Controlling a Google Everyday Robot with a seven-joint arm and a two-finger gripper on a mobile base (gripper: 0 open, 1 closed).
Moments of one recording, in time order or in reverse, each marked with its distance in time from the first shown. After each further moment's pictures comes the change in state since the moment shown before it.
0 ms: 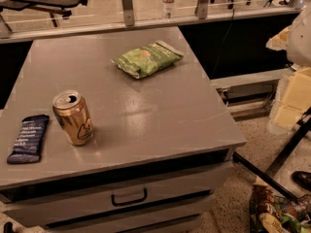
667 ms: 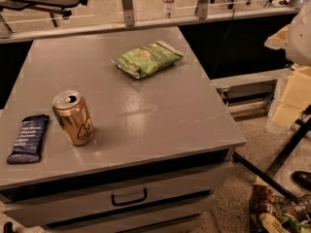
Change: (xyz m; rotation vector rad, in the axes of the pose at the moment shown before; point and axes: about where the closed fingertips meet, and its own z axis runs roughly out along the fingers) arm -0.004 -0.001 -0.001 0.004 -0.016 -0.005
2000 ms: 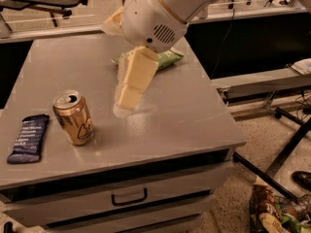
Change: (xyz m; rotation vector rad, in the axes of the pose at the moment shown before) arm -0.281 0.060 0.023 -0.228 -0.569 -0.431
